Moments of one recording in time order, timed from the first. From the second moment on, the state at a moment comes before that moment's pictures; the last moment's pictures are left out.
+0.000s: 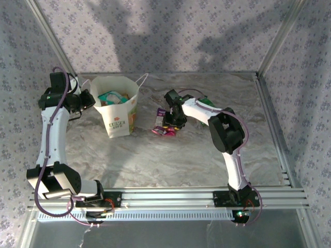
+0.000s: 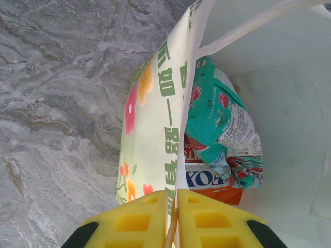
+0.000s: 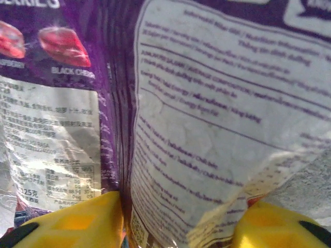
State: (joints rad) left arm 0.15 1.36 1.45 -1.00 0.25 -0.32; right arm 0.60 2.15 1.63 -0.79 -0.19 0.64
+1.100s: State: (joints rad) left arm 0.15 1.35 1.50 -1.03 0.25 -0.32; right arm 0.62 1.99 1.60 -0.89 -0.04 0.51
